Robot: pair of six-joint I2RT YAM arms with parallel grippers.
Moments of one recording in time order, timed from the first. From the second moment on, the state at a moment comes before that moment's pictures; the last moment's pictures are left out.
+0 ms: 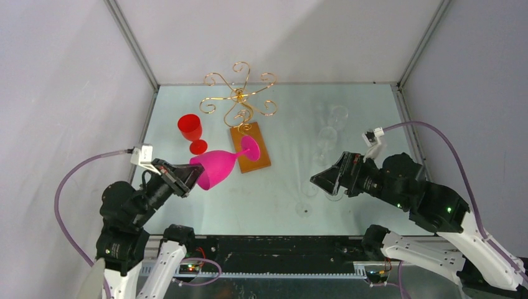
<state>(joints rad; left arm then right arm) -0.17 0.34 0.97 -0.71 0.38 -0.58 0.96 0.69 1.14 -0.86 0.08 0.88</state>
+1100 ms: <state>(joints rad) -0.21 0.39 0.98 -0.28 0.38 -0.31 0.93 0.89 1.00 -0.27 -0.21 1.08</state>
